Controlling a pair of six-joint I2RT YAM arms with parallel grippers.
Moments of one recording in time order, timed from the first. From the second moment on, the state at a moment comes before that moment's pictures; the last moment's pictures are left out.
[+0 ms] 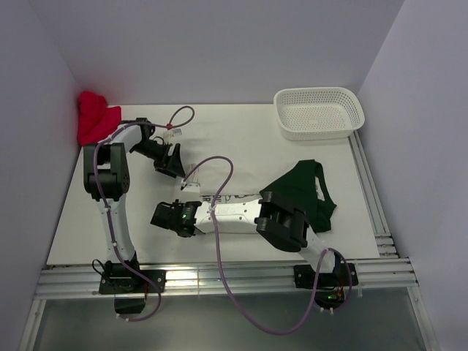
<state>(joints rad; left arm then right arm) -0.02 2.22 1.67 -1.04 0.82 0.43 1.30 2.17 1.65 -0.66 0.57 1.28</state>
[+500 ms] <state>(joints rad) -0.03 2.22 1.65 -0.97 0.80 0.32 1.31 2.20 1.88 -0.78 0.62 1.27</state>
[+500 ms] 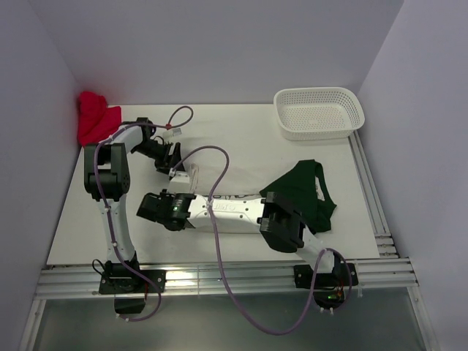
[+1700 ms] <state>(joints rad) -0.10 2.15 1.57 -0.87 0.55 0.22 1.30 2.45 2.11 -0.96 0.56 1.26</state>
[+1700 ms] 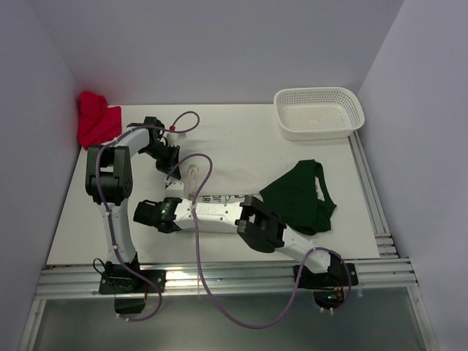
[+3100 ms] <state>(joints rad) -0.43 2.16 1.72 -1.01 -0.26 0.19 1.24 1.97 0.97 0.40 0.34 1.54</state>
